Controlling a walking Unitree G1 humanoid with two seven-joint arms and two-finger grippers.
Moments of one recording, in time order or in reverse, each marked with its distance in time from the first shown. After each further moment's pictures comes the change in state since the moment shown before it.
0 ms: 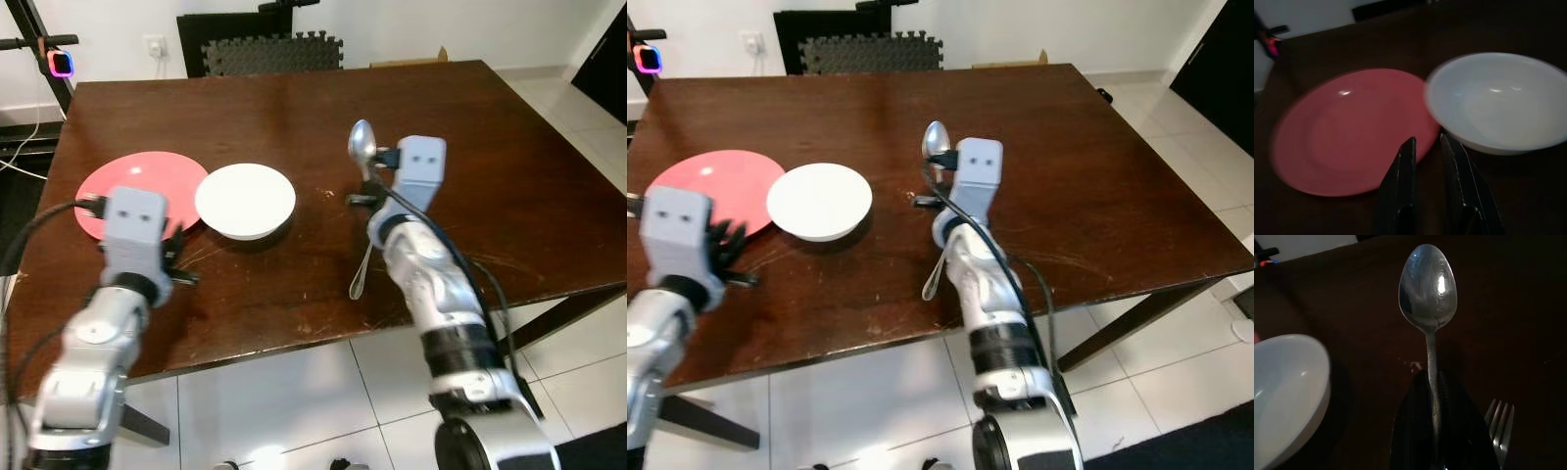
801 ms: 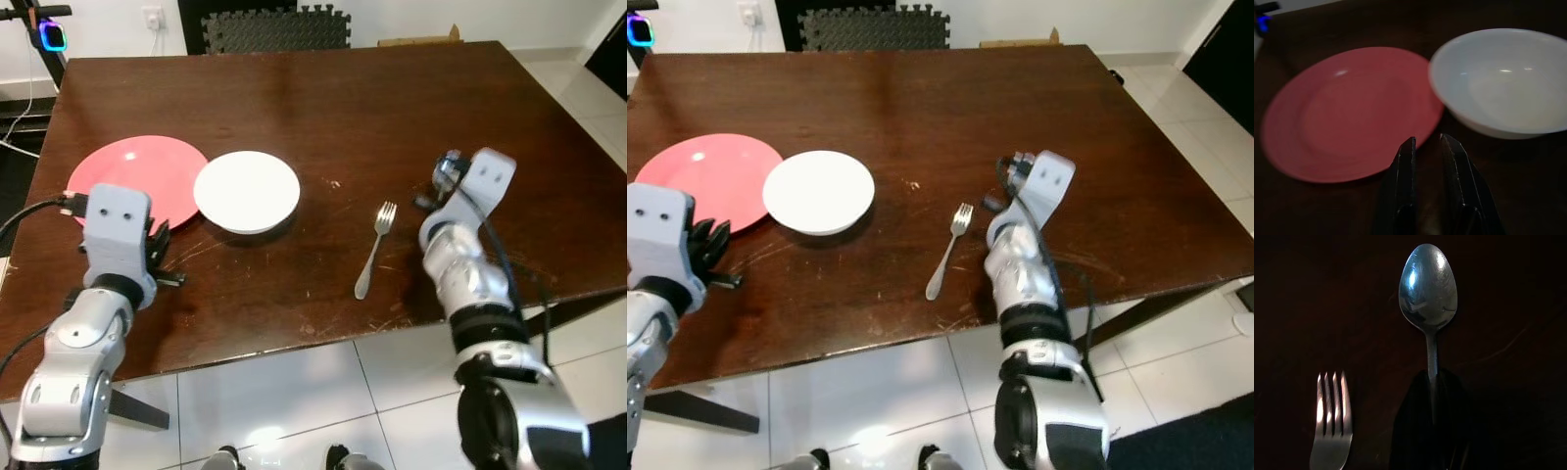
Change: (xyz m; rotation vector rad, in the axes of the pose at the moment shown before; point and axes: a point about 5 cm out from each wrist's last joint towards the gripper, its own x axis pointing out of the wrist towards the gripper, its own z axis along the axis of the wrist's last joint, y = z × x) left arm -0.006 -0.012 0.002 -0.007 0.020 -0.047; right arm 0.000 -0.067 -0.022 0.140 0.070 -0.403
